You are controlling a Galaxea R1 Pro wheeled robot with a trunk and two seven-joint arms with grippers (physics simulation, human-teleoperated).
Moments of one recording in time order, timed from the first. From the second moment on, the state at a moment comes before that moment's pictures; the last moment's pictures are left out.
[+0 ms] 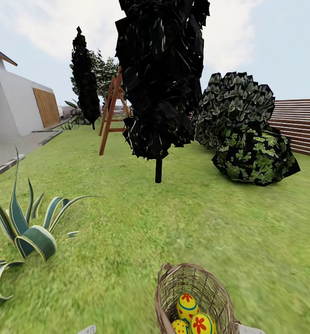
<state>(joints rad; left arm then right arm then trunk) 0.00 -0.05 0.01 -0.85 0.36 0.05 0.23 -0.11 -0.03 -0.10 -0.71 -0.06 0.13 -0.11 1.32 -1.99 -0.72</state>
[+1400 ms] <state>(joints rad) 0.00 -0.05 0.01 -0.83 0.37 0.05 0.22 -0.11 -0.03 -0.10 -0.71 -0.07 0.13 -0.11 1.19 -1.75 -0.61</state>
